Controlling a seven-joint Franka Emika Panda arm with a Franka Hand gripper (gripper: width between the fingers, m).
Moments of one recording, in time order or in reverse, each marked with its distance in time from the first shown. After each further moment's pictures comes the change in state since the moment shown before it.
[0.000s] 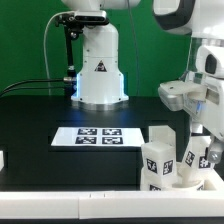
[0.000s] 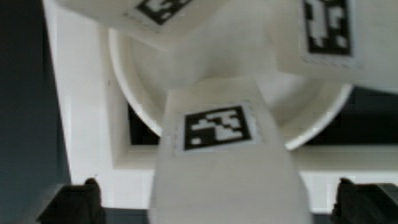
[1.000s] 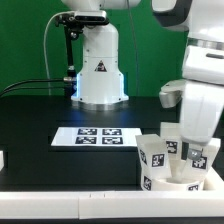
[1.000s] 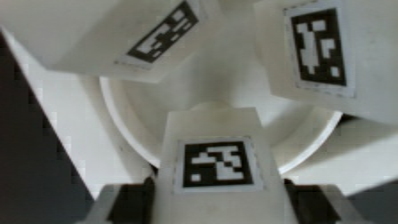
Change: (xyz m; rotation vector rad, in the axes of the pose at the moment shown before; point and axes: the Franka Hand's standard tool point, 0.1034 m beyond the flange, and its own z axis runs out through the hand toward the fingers) arm -0.009 0.007 0.000 0.128 -0.029 0.731
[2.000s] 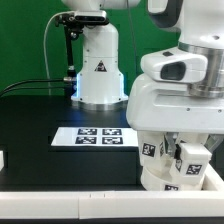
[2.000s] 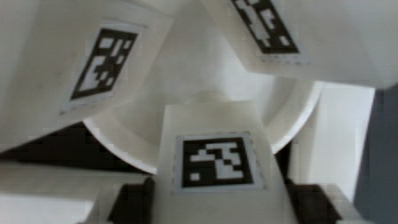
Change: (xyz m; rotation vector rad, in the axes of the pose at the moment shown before) arm -0.011 0.019 0.003 0.016 0.026 0.987
